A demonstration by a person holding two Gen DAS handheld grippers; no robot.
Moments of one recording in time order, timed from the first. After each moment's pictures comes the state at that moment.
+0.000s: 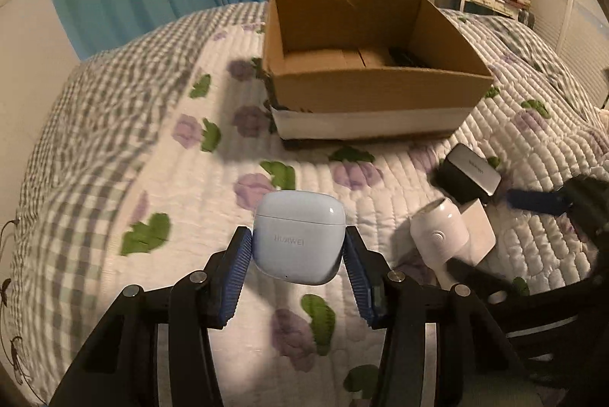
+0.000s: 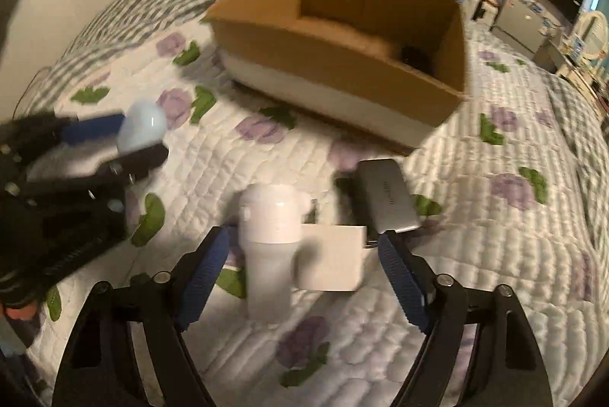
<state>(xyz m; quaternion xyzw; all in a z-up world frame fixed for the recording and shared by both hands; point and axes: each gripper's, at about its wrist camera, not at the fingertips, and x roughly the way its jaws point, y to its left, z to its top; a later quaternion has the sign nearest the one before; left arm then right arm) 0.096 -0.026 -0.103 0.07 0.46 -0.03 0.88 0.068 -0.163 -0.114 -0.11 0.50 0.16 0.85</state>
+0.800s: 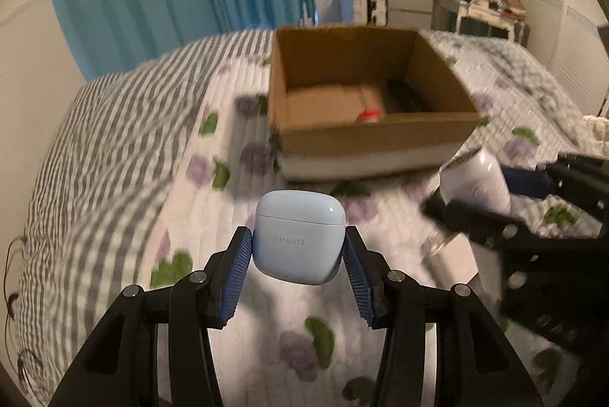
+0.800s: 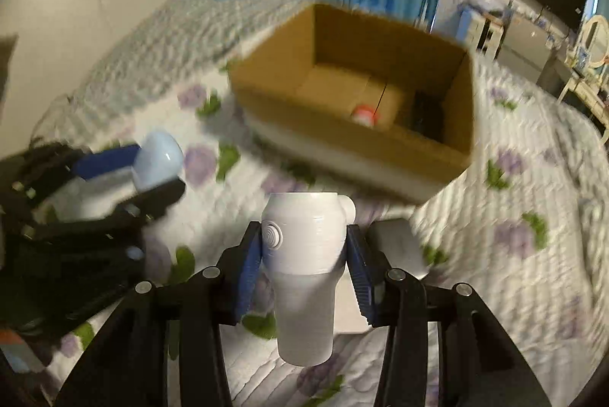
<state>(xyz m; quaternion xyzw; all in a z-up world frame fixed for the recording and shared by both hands) 0.102 -0.033 -0.066 0.07 0.42 -0.04 0.90 0.082 -0.167 -0.064 -0.08 0.43 0.18 0.88</state>
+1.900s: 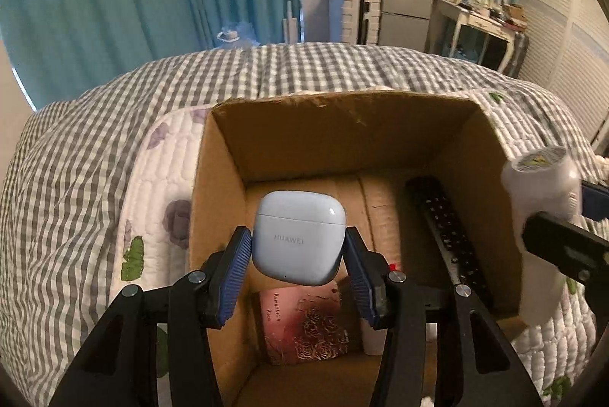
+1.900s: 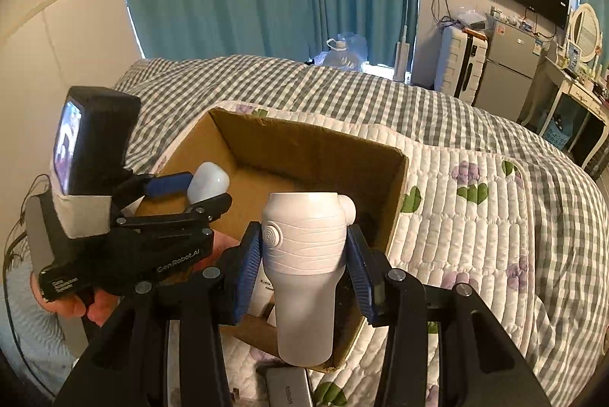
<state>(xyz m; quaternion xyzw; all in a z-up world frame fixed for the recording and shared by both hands) 0.294 -0.067 -0.075 0.05 0.44 -0.08 0.89 0.235 -0.224 -0.024 -0.03 0.40 0.17 0.90</state>
